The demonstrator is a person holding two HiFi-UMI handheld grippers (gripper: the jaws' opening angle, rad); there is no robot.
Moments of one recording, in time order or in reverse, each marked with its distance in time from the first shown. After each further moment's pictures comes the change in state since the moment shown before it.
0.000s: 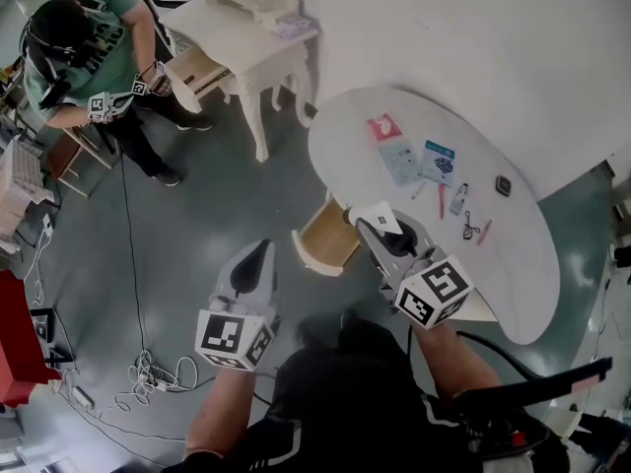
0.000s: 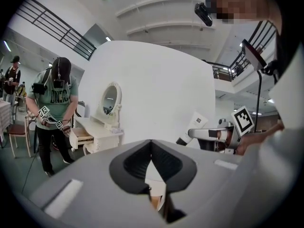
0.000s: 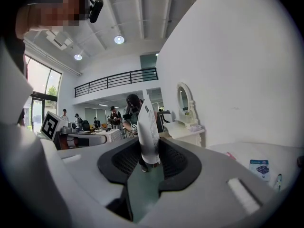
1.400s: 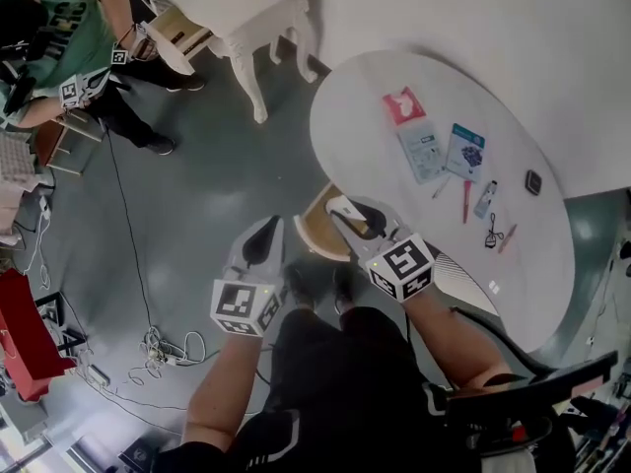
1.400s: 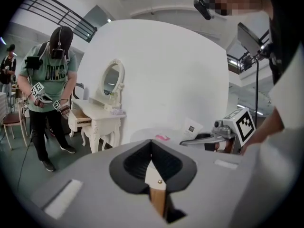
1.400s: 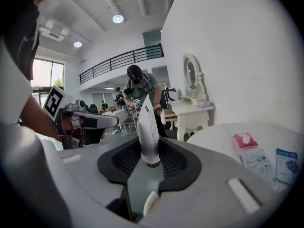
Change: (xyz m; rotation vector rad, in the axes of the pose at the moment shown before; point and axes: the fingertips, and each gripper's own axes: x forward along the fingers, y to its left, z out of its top) left arm 0.140 0.069 -0.100 -0.053 0.186 -0.001; right arm 0.134 -0.077 -0.129 -0.012 0.261 0.105
